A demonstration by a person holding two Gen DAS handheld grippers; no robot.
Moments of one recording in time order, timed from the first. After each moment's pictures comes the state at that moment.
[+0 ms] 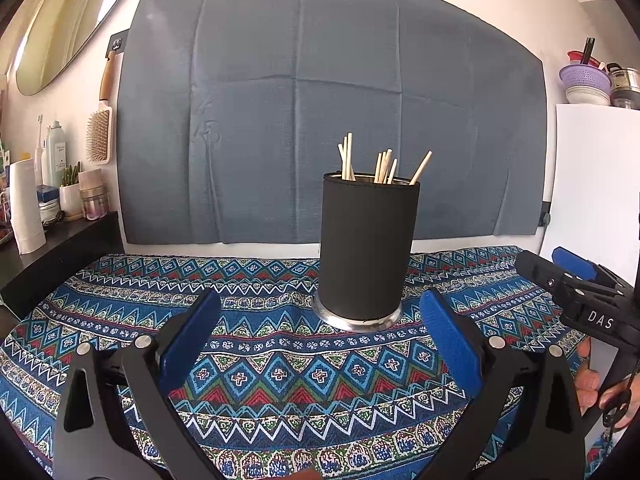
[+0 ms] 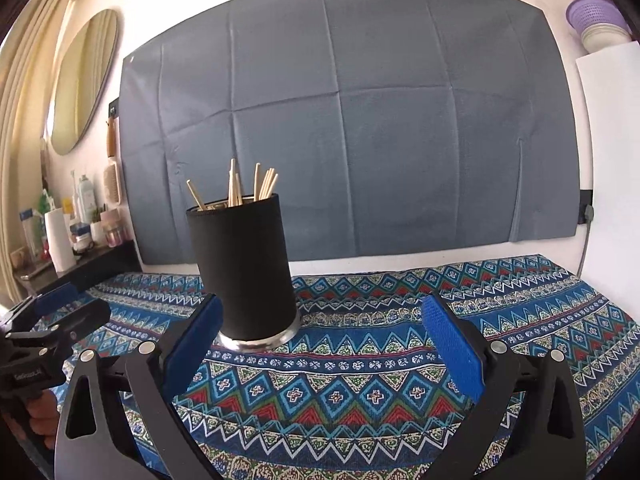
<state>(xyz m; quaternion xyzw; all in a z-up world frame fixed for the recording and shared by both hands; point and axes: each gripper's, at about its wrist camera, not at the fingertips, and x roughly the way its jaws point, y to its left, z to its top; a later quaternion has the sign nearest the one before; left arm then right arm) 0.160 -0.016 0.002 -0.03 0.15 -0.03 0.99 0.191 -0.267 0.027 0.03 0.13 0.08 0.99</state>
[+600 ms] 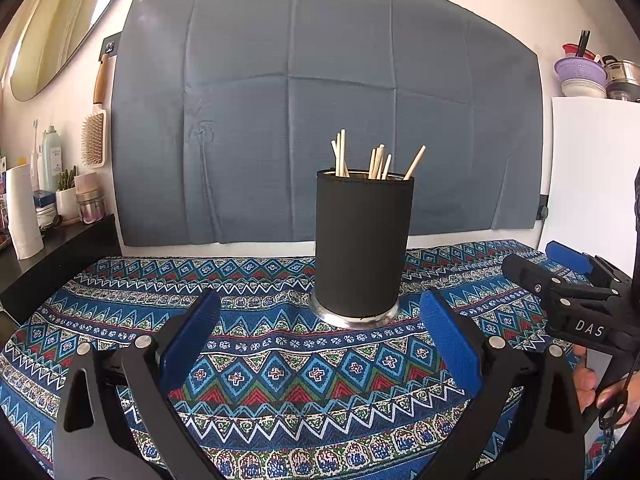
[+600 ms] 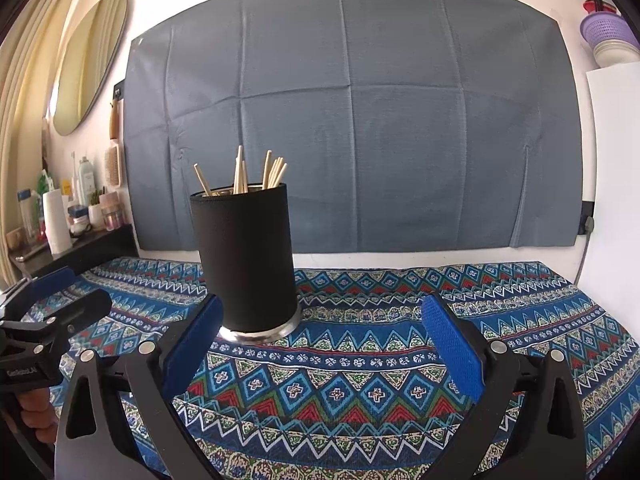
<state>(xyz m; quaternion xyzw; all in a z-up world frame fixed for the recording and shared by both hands) 0.161 -0.022 0.002 -0.02 0.15 -0.04 0.99 0.193 -0.255 0.024 0.01 0.14 0.08 0.99</state>
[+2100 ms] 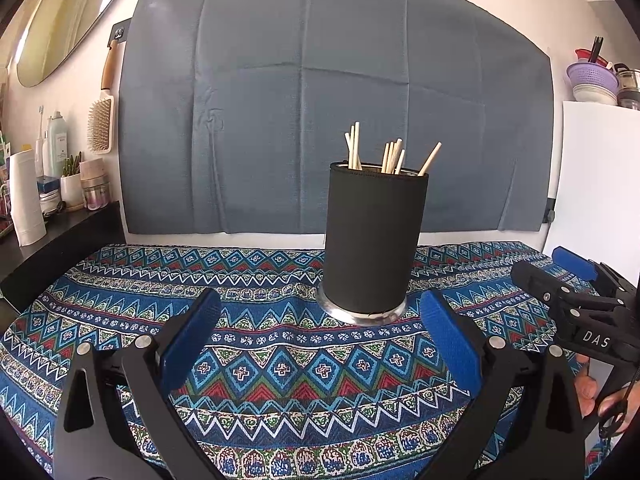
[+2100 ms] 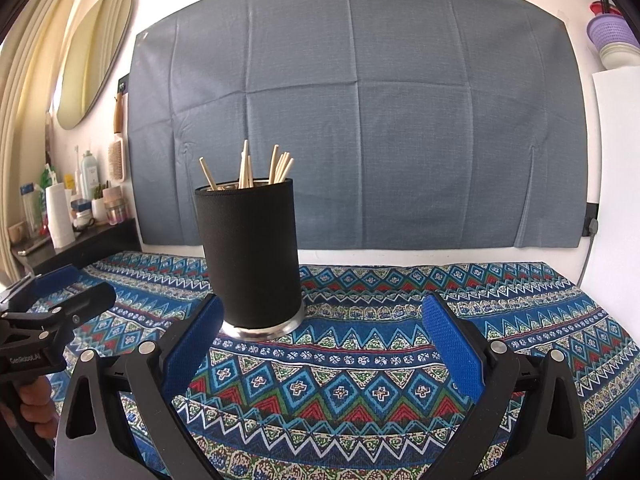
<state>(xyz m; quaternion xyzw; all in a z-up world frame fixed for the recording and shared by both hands) 0.166 -0.015 0.000 -0.04 0.17 -0.03 0.99 0.194 -0.251 0.022 0.00 0.14 0.09 0.99</state>
